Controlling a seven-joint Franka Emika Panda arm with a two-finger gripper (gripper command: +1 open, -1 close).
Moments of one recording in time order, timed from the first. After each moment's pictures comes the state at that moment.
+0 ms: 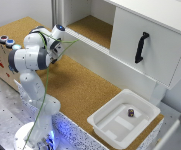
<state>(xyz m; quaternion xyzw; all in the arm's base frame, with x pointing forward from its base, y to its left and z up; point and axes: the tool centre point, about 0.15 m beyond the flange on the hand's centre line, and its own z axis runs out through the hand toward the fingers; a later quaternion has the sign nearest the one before) 0.345 0.349 0.300 -0.98 -0.03 0.05 0.20</state>
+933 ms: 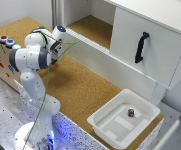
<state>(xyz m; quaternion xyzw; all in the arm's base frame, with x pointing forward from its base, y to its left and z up) 0.353 0.349 0.300 -0.98 -0.02 0.04 0.21</state>
